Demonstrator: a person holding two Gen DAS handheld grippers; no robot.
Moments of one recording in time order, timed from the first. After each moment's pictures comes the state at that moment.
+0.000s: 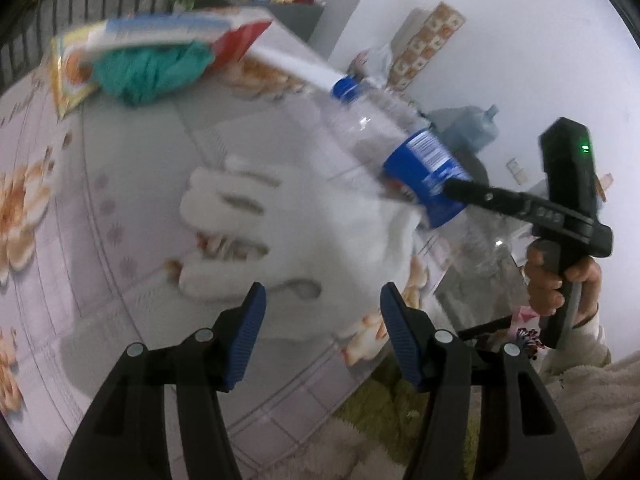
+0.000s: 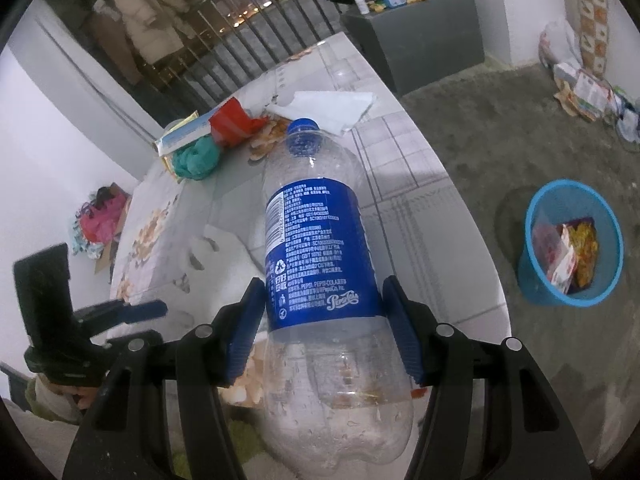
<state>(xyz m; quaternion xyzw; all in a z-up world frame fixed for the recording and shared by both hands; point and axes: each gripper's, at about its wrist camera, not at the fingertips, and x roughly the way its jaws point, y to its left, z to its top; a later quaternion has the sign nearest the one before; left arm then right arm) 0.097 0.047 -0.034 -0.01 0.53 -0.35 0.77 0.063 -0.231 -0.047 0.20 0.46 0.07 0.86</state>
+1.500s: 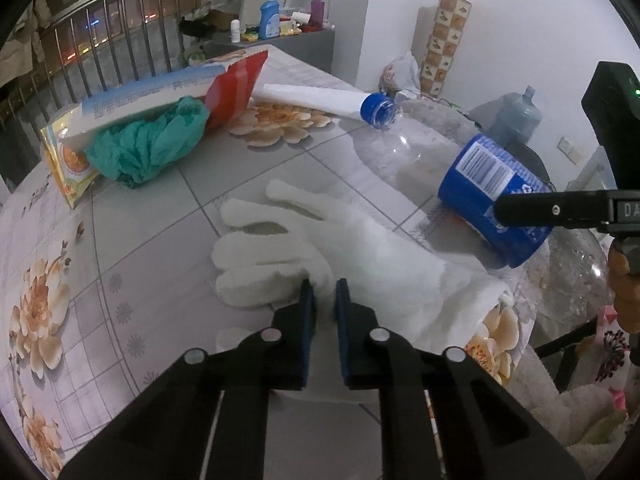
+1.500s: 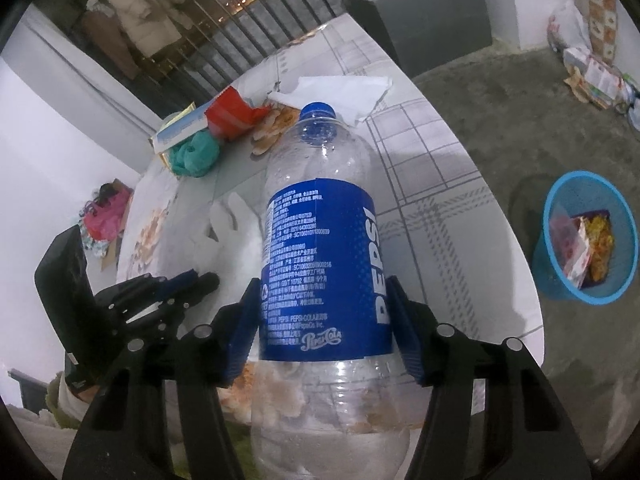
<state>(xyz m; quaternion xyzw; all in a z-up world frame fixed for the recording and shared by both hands) 0.134 -0.005 -0.053 0.11 0.44 -0.29 0.84 0.084 -0.223 -0.052 0.21 0.48 0.08 0.84</state>
